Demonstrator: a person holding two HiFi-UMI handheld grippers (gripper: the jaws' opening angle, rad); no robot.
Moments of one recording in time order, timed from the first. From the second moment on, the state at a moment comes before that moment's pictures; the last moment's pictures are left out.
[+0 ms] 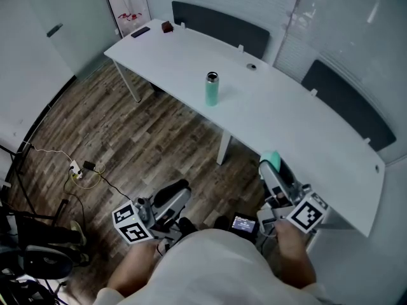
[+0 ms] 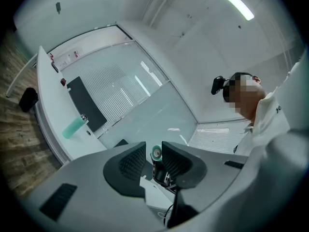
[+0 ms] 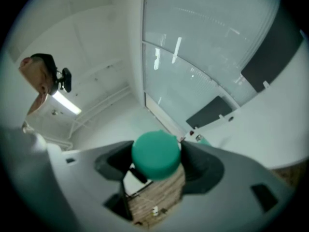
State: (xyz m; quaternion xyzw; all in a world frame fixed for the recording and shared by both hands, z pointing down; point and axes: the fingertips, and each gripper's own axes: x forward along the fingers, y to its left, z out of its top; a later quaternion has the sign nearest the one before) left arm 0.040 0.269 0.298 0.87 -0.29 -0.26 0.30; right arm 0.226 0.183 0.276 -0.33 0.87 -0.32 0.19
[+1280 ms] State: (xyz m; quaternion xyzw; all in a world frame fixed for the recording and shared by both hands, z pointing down) left arm 0.105 0.257 0.317 0.85 -0.38 -0.24 0.29; right arm 0.272 0.157 0.325 -0.26 0.87 -0.39 0.14
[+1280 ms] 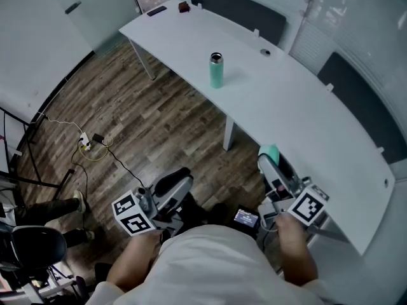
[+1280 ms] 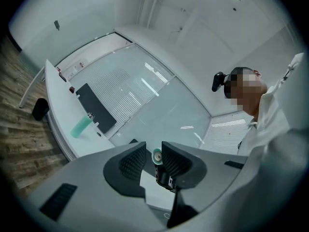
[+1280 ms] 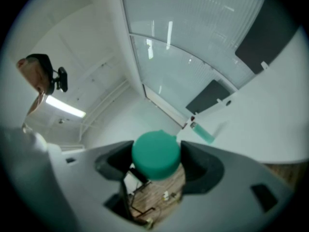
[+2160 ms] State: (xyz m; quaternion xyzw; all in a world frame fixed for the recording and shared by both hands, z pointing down) left arm 0.004 0.156 0.346 0.86 -0.34 -0.21 0.32; right arm 0.172 0.078 0.347 -0.33 0.85 -0.39 0.11
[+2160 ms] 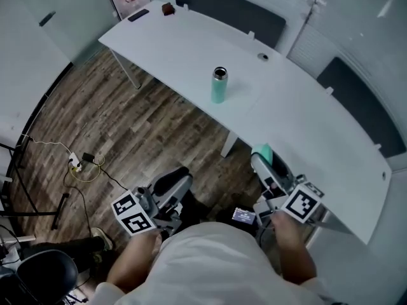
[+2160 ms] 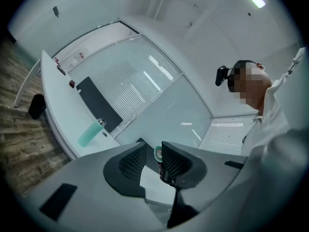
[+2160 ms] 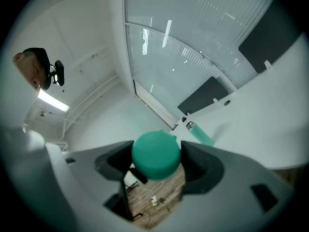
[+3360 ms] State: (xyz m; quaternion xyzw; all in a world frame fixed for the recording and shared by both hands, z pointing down) left arm -0.049 0.031 0.371 0.88 -0.28 -0.18 0.35; right arm 0.103 -0.033 0.364 -0.39 0.83 -0.39 0.09
